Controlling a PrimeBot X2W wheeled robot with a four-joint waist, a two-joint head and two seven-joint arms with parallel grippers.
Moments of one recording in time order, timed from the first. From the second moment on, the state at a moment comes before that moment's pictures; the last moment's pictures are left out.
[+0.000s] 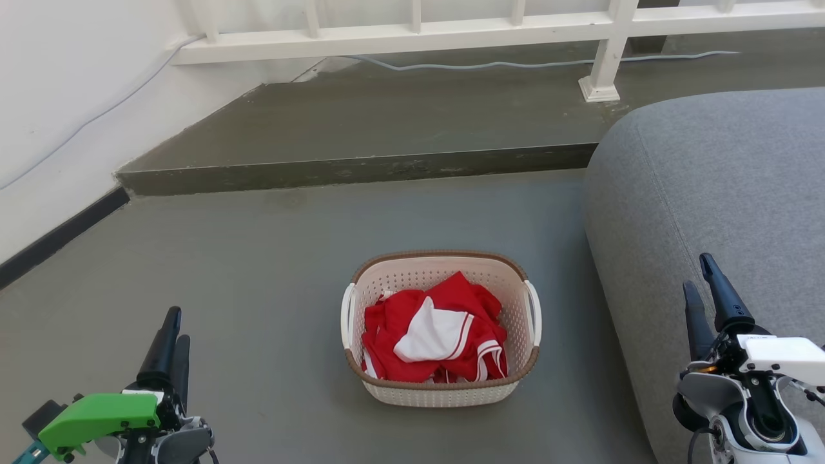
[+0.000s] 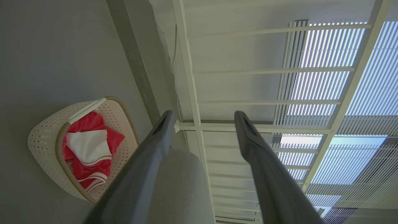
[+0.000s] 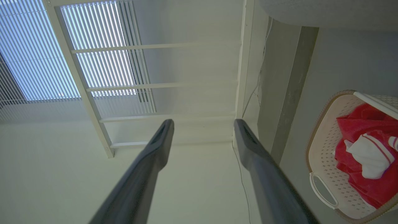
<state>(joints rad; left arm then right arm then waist) -0.06 0.02 0.07 0.31 -1.60 -0.12 0.09 -0.05 -0.02 -0.11 0.29 1.58 0.12 0.10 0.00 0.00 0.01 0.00</state>
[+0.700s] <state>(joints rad) -0.06 0.05 -0.01 0.26 -1.46 -0.12 0.00 -0.05 -0.06 -0.03 0.23 1.45 0.12 0.01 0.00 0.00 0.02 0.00</state>
